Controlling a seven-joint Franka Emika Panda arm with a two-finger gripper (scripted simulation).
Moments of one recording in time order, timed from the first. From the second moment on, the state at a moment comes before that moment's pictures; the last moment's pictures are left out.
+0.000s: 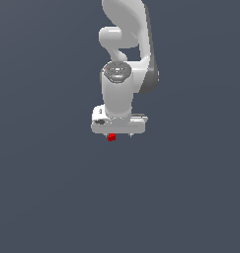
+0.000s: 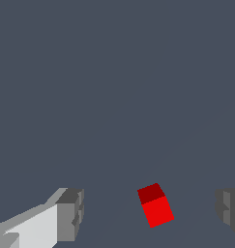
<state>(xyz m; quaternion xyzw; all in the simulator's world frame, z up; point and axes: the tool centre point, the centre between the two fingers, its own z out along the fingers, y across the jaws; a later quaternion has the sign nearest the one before) -0.003 -0.004 0.163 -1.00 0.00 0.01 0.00</state>
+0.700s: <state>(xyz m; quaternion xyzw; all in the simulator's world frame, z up) -0.022 -0.009 0.139 -1.00 -0.03 0.01 0.00</state>
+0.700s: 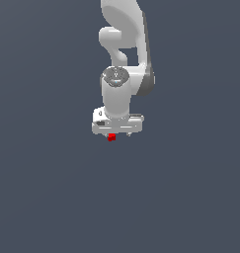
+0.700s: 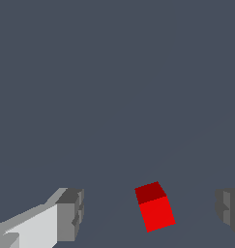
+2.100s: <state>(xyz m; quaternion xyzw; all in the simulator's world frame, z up) -0.097 -0.047 0.020 -0.98 -0.18 0.00 0.00</state>
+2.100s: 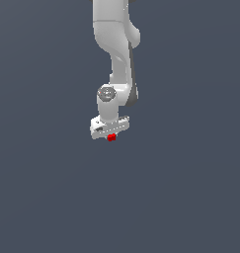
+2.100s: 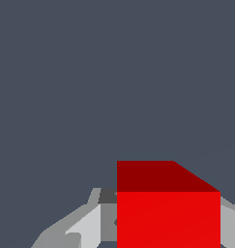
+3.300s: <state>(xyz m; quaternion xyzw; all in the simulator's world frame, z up) -0.098 -0.043 0.066 -0.98 -0.18 0.00 0.00</state>
